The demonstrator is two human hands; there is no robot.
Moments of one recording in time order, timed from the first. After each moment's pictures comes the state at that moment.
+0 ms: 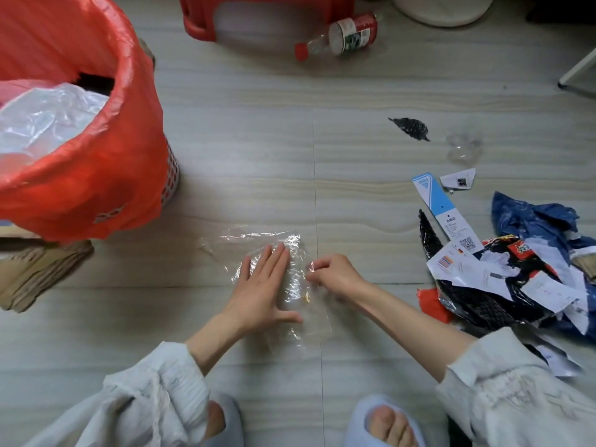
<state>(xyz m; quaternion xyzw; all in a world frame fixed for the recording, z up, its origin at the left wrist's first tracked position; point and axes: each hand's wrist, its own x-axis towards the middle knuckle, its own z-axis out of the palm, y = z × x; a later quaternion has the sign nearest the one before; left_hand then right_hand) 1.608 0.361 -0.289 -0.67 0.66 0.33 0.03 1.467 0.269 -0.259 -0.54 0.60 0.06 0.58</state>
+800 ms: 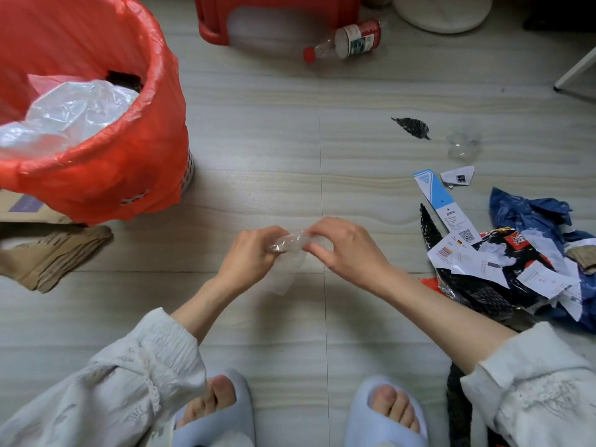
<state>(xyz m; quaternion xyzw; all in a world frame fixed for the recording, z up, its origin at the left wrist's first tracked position) 1.627 0.346 -0.229 -0.74 0.54 0.32 -0.23 1.460 0.272 -0.215 -0.88 0.35 -0.11 0.29</state>
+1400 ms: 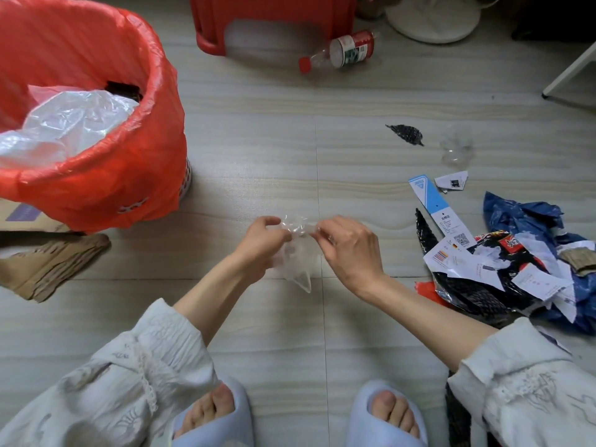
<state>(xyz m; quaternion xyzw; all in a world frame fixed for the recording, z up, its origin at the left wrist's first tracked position) 1.609 0.312 -0.201 -0.72 0.14 0.59 -0.34 1.465 0.276 -0.216 -0.86 0.45 -0.21 0.13</state>
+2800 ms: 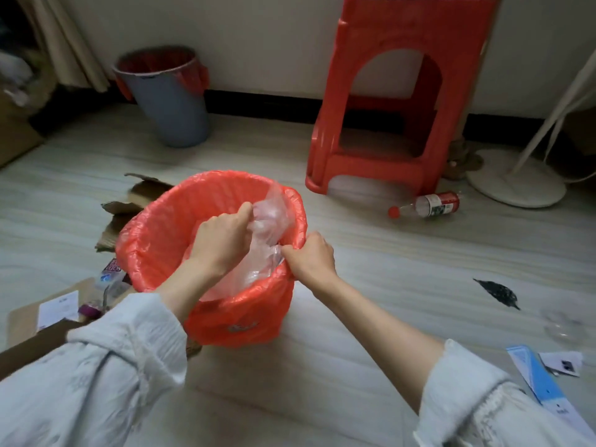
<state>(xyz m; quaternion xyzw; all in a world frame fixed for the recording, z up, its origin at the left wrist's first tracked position) 1.844 0.278 -0.089 -0.84 0.53 -0.09 -0.11 1.717 0.211 -0.104 -0.69 0.52 -0.14 0.48</state>
